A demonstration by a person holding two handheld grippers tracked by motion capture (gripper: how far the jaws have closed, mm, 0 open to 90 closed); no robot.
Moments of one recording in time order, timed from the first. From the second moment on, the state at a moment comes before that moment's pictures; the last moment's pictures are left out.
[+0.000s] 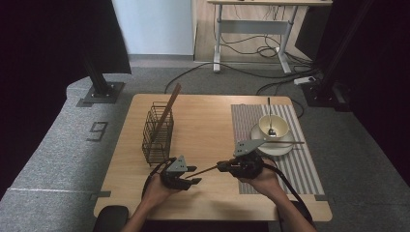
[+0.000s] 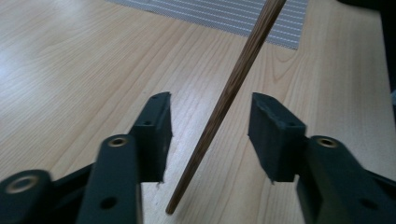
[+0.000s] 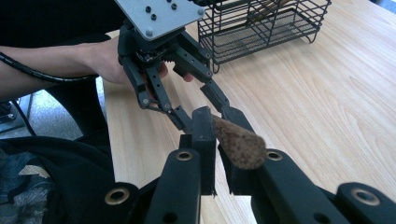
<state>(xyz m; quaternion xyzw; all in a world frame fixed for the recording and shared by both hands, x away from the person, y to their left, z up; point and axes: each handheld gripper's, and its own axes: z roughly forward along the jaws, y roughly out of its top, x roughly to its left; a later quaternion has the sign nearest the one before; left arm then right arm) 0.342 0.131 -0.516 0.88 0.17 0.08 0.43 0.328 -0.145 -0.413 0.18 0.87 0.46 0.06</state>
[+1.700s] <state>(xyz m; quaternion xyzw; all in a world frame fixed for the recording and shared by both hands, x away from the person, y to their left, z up) 0.337 0.132 -0.512 0.89 0.12 0.06 0.43 0.351 -0.133 -0.414 0.25 0.85 0.41 0.19</state>
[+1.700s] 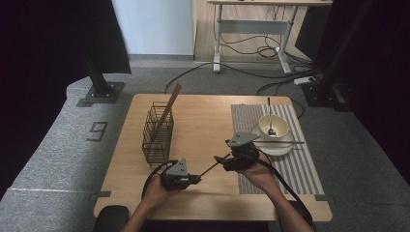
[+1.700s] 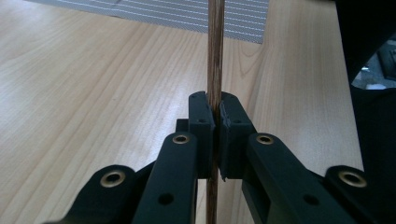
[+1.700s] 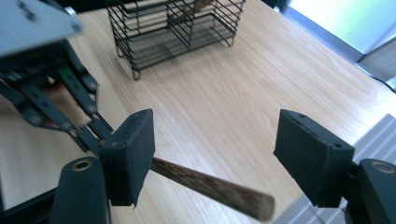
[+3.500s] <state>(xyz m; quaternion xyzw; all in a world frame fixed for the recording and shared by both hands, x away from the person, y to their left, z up) 0.338 0.136 -0.509 0.91 0.08 0.01 0.40 0.340 -0.129 -0.461 0.14 0.95 0.28 0.10</state>
